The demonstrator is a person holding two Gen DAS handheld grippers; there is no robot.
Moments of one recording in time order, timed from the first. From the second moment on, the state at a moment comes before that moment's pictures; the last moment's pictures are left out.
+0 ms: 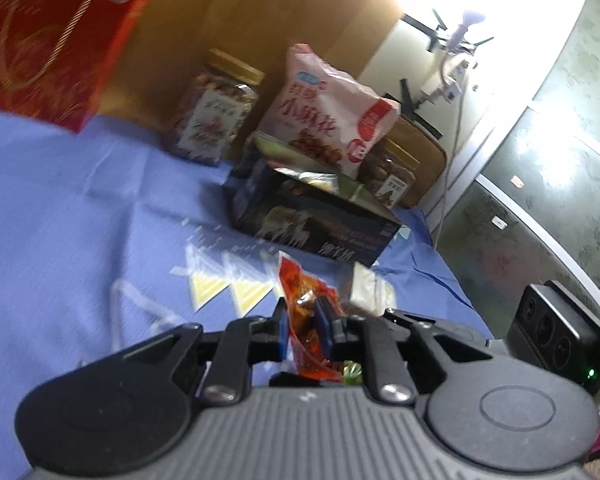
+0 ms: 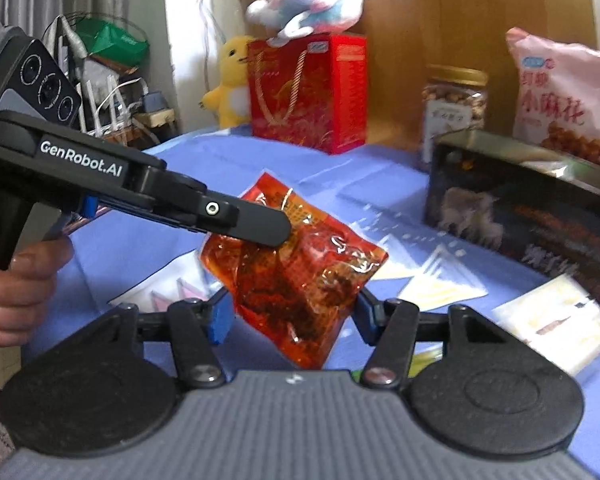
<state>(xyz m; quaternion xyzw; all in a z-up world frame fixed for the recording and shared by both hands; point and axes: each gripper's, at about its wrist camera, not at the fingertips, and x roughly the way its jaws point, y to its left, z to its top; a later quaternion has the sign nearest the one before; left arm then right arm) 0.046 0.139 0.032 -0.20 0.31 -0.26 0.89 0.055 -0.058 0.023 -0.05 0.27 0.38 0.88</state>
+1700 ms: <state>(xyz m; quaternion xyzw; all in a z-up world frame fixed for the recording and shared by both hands) 0.220 0.002 0.065 -0.08 0.30 -0.25 0.92 0.171 -0.171 0.050 -0.06 0.18 0.14 0.97</state>
